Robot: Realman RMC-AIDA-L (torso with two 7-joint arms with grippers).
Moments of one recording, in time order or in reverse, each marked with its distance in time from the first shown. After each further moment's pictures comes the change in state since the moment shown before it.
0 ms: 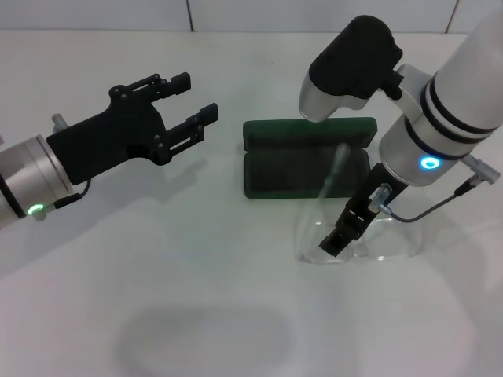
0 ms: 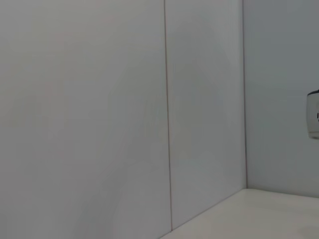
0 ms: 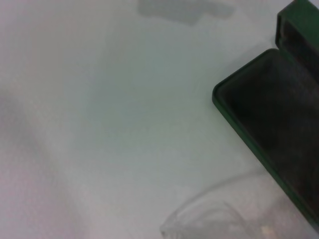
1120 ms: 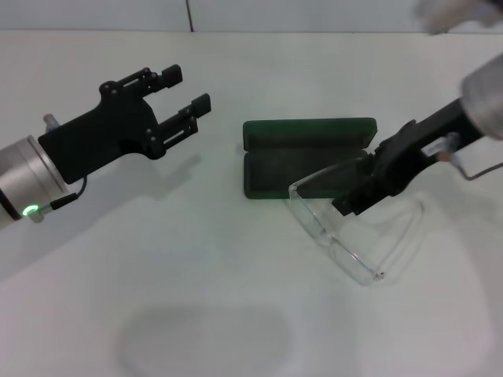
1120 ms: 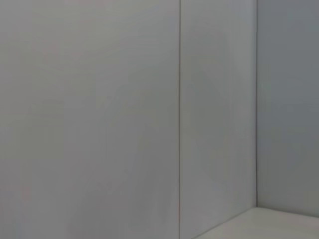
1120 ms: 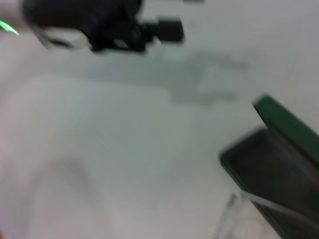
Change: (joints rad) left arm 0.022 -0.005 0.005 0.004 -0.055 0.010 -0.007; right arm -0.118 -0.009 0.398 -0.121 0.154 -0.163 -0.301
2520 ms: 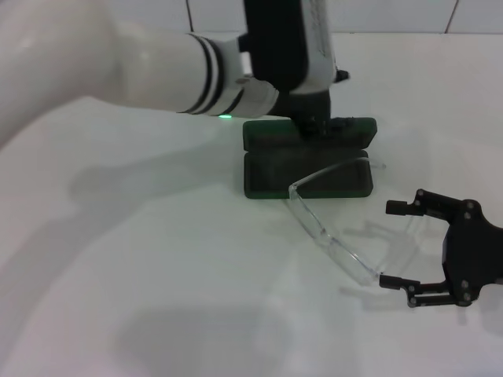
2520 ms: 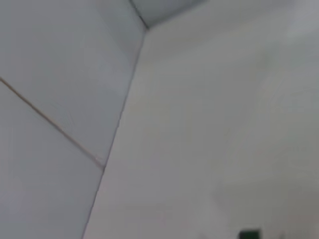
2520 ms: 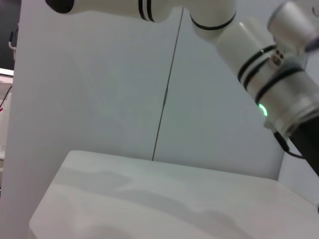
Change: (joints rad) left arm -0.326 -0.002 0.732 0.555 0.825 -0.596 -0.830; right arm -0.316 -0.015 0.436 0.901 0.602 -0.089 -1.887
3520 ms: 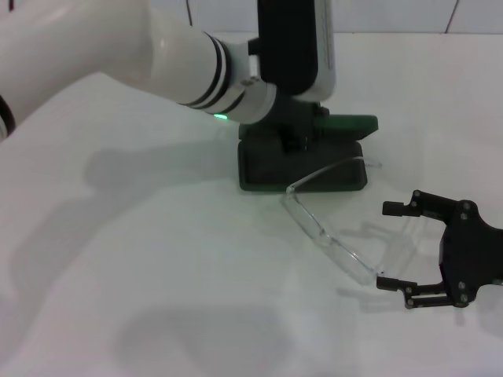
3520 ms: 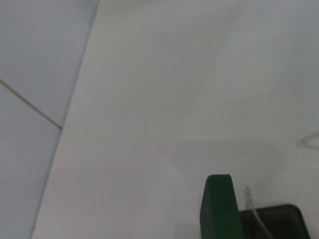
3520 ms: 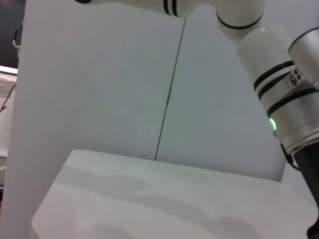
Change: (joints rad) left arm -0.144 -0.008 -0.036 -0.172 0.115 0.094 -0.022; right arm 0.001 0.006 -0.001 -0.010 -0.007 0.000 -0.004
